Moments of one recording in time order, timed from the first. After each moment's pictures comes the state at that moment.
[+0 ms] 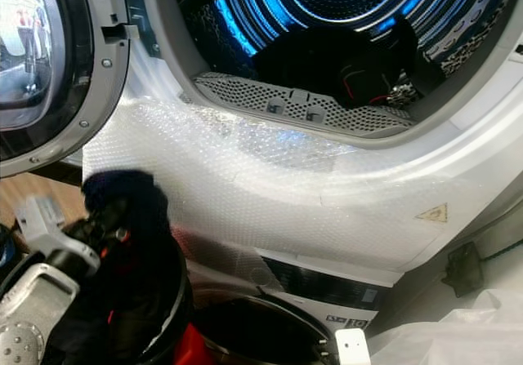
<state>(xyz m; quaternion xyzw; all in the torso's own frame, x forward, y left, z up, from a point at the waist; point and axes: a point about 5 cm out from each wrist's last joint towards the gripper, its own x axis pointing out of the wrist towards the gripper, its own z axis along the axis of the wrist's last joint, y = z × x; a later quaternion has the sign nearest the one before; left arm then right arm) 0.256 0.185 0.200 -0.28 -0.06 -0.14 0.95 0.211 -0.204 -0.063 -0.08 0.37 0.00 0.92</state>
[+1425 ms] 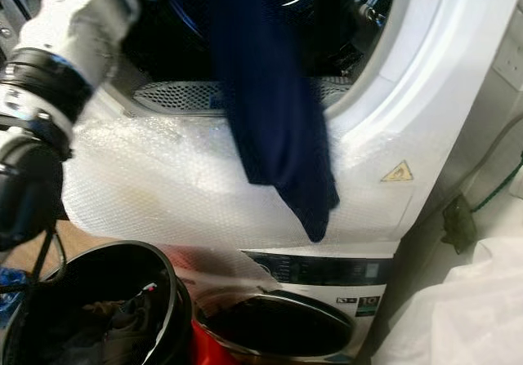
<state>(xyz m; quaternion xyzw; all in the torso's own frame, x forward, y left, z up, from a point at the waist) 0.396 0.135 0.457 -0.05 -0.31 -0.18 0.93 0.128 -0.239 -0.088 -0.03 0.41 -0.16 0.90</state>
